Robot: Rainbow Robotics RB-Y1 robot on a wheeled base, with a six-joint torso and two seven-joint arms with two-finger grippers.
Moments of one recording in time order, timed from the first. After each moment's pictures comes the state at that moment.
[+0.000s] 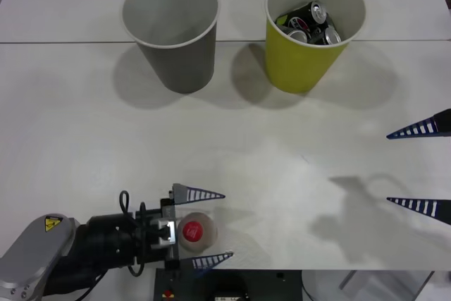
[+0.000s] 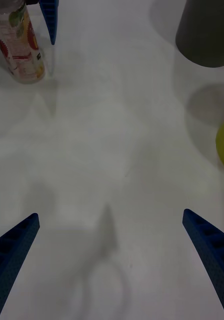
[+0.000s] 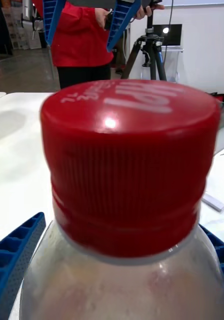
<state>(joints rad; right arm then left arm) 0.26 -1.13 -0.26 -2.01 1.31 -1.13 -0.09 0.12 0.38 -0.22 -1.60 -1.32 -1.16 -0.49</state>
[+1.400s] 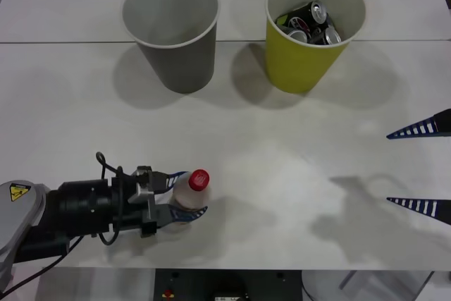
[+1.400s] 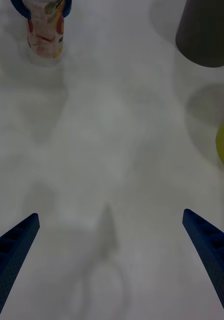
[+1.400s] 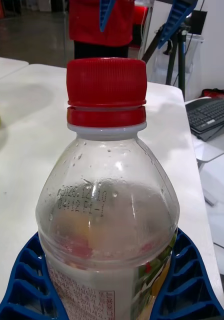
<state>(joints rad) 0.26 -1.13 -0.26 -2.01 1.31 -1.13 -0.09 0.05 0.48 -0.13 -1.71 -1.38 -1.16 -0.10</state>
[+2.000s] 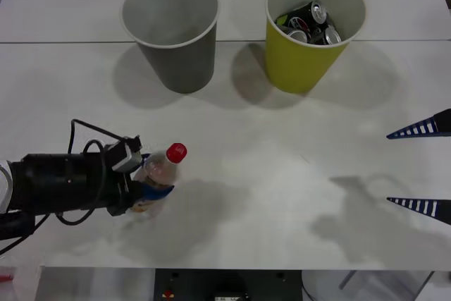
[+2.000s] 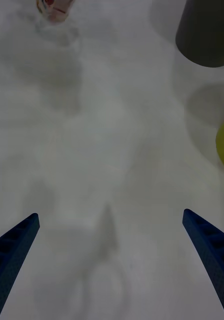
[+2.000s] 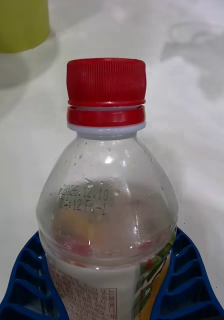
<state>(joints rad) 0.26 -1.13 -0.26 -2.01 1.31 -1.13 -0.09 0.05 0.57 -0.01 -2.00 -1.83 -1.19 0.48</state>
